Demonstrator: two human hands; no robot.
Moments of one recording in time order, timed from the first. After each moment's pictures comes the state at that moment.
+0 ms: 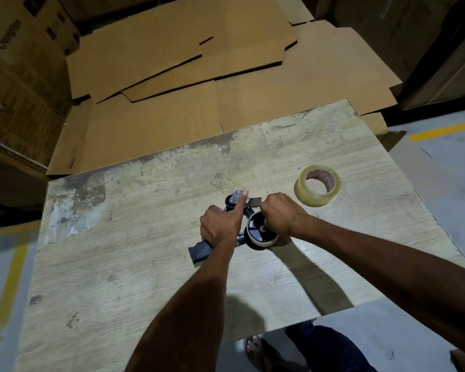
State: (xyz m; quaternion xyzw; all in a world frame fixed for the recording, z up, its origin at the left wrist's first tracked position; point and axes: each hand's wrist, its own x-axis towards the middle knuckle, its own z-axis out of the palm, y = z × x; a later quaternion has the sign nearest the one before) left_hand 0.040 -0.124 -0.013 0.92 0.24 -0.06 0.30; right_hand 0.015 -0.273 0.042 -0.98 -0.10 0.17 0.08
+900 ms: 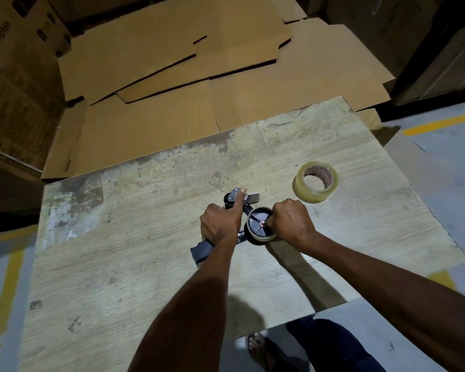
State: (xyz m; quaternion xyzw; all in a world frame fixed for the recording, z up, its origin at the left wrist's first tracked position) left_hand 0.041 -0.124 -0.013 0.91 0.26 -0.07 0.32; right_hand -0.014 -0.270 0.021 -0.98 0.08 0.10 0.12
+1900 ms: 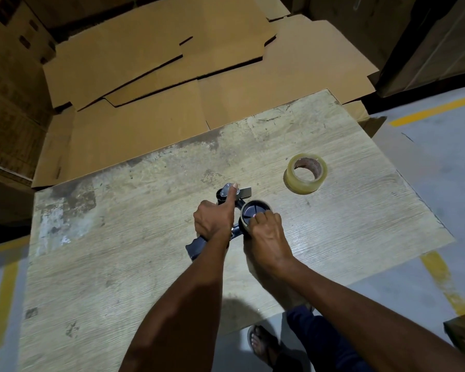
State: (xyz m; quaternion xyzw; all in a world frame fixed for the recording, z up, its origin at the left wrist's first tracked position) left_hand 0.041 -0.123 -0.018 0.92 0.24 -0.07 0.31; right_hand -0.066 -0.209 -0.004 -0.99 0.07 0.04 0.13
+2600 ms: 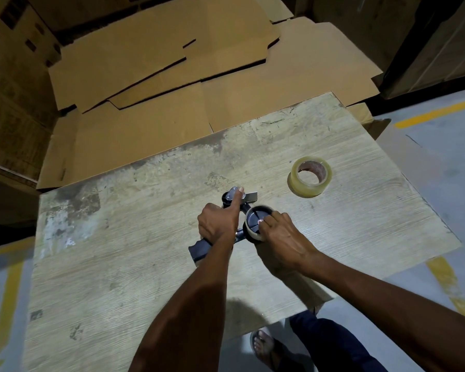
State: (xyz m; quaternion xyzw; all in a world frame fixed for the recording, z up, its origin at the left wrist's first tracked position) left_hand 0.042 -0.123 -0.017 0.92 0.24 -0.06 0.31; right_hand -0.065 -0.255 -0.012 -0.99 -0.09 0.01 0.12
